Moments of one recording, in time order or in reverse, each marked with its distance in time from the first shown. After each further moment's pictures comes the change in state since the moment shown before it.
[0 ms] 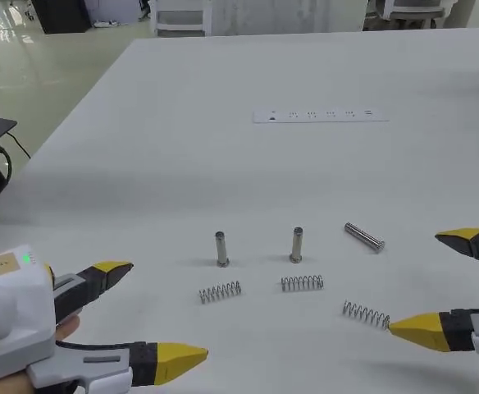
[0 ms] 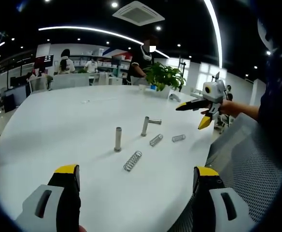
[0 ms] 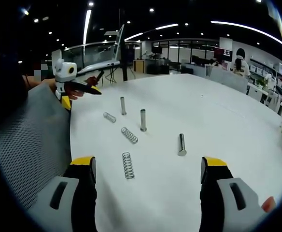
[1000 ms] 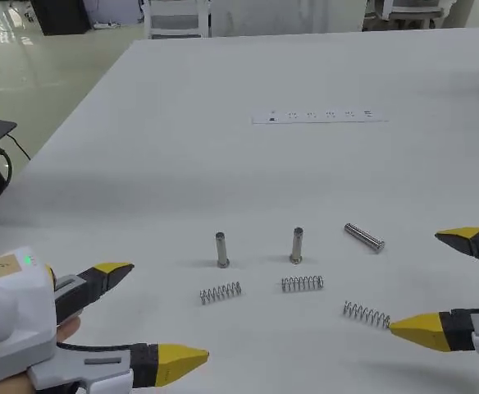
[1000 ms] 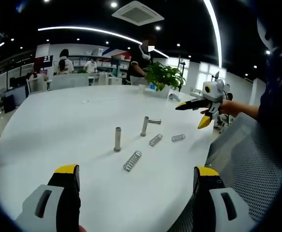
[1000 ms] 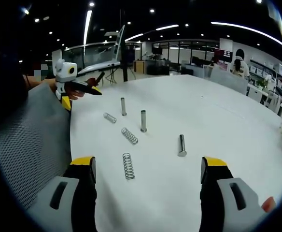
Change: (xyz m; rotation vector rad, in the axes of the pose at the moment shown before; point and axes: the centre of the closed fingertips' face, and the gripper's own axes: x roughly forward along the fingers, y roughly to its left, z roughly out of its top) left arm 0.001 -0.001 0.000 0.005 0.002 -0.001; right arm 0.000 0.000 0.001 -0.006 -0.006 -0.001
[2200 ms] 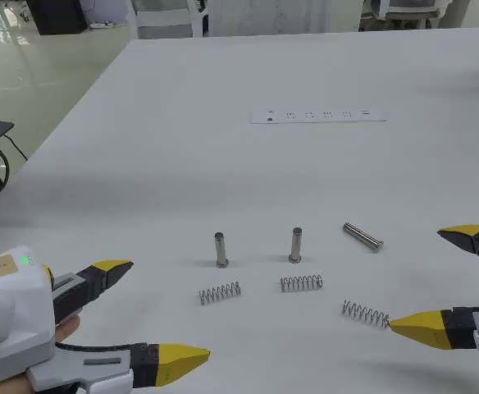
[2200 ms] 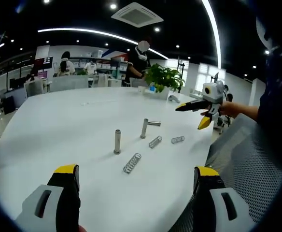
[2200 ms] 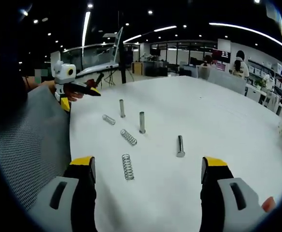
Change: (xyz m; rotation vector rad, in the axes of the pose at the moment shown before) left arm 0.000 -0.001 0.001 0.003 -0.005 -0.006; right arm -0.002 -0.001 0.002 -0.002 -0.003 -0.007
